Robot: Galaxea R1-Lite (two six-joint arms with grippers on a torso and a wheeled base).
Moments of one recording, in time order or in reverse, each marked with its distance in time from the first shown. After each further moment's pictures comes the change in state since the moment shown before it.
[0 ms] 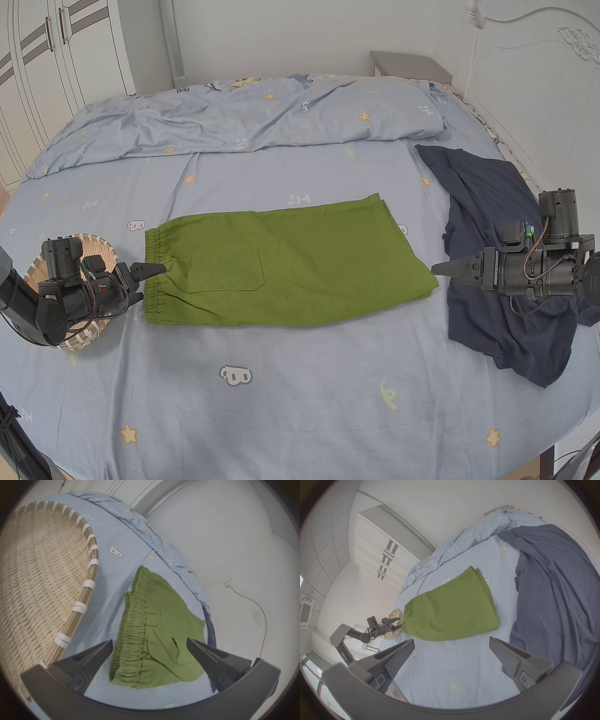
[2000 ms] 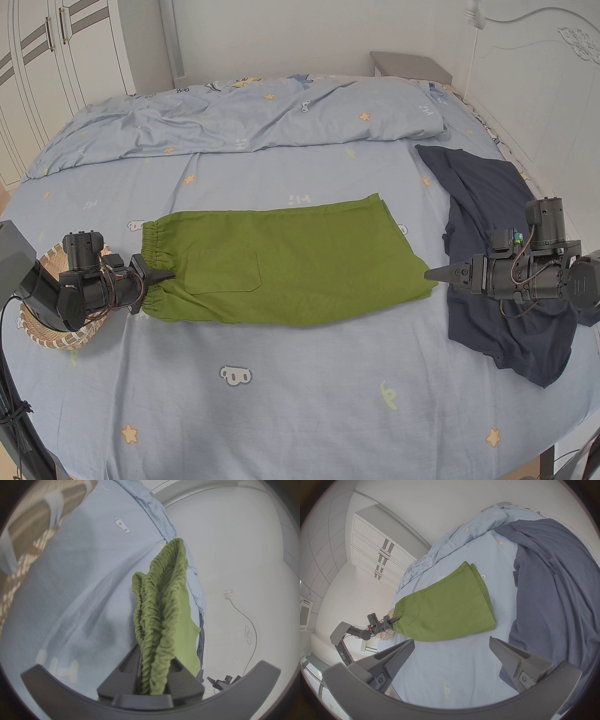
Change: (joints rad) left arm -0.038 0.144 -0.165 0.034 -0.067 -0.223; right arm -0.011 0.085 0.002 -0.062 -0.002 0.001
